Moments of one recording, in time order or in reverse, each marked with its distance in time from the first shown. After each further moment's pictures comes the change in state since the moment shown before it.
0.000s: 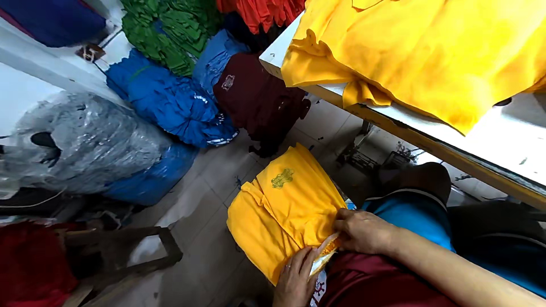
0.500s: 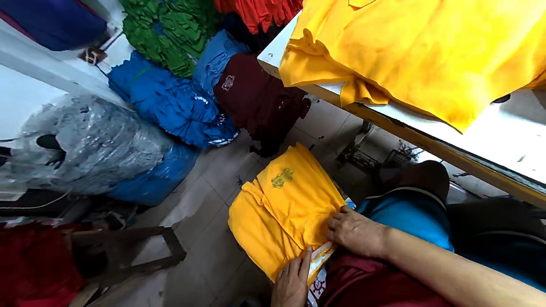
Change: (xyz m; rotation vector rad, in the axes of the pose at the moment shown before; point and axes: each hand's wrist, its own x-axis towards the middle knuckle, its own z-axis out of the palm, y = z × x) left_hand -0.006 0.010 -0.004 0.252 -0.037 -0.074; right_hand 0.010 -0.001 0.013 -0.299 0.084 -0.318
